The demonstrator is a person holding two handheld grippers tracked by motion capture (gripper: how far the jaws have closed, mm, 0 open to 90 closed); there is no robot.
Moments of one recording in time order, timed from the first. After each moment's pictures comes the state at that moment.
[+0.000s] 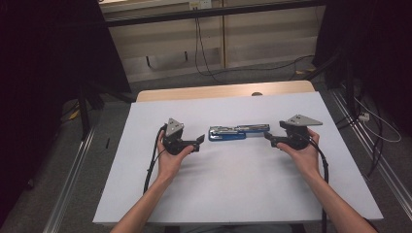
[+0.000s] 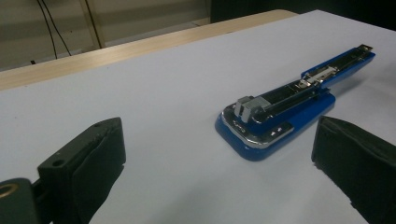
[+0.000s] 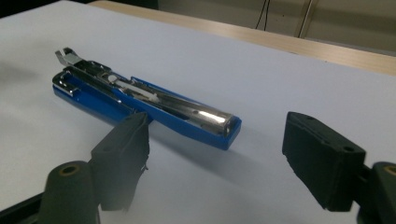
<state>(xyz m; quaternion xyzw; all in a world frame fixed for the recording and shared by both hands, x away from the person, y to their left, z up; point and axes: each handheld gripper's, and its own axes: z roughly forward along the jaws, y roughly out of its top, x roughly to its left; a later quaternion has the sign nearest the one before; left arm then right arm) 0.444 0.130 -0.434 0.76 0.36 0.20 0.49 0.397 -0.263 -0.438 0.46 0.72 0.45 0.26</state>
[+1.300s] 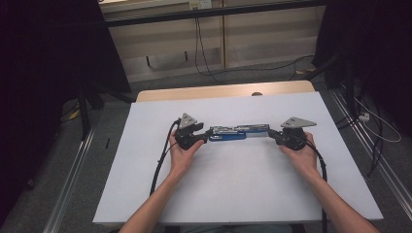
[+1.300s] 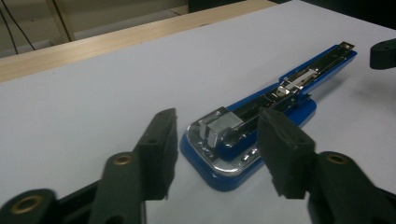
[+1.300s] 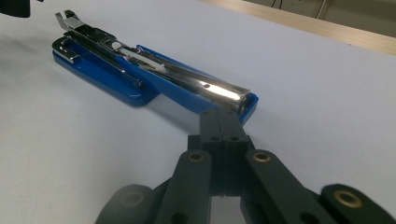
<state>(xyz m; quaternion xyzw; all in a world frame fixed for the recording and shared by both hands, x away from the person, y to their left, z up) 0.460 0.096 -0.437 0.79 0.34 0.16 0.48 0.401 -0.259 -0.449 0.44 0.75 0.43 0.24</state>
